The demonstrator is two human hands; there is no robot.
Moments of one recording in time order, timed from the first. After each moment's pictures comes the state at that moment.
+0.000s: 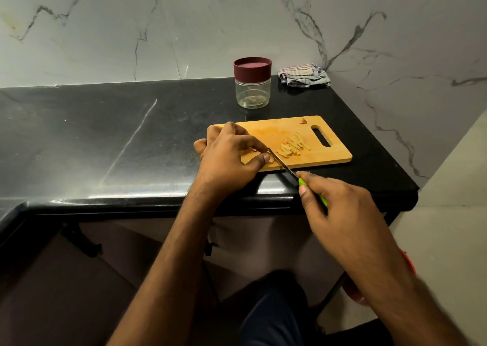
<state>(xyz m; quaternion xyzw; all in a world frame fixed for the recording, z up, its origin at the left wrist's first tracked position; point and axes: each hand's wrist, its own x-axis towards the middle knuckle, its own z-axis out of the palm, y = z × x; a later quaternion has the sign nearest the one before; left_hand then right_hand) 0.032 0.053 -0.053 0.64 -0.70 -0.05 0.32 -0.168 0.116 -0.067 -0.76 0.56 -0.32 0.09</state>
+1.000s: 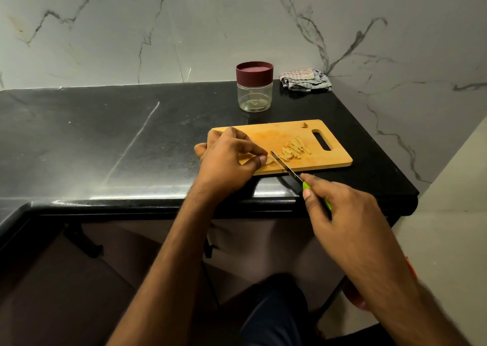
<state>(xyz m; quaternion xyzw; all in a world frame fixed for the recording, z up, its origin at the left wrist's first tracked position) 0.034 0.054 -0.049 0.65 -0.68 -0.08 0.33 -0.171 0.119 -0.064 -0.75 0.56 -0.33 0.09</state>
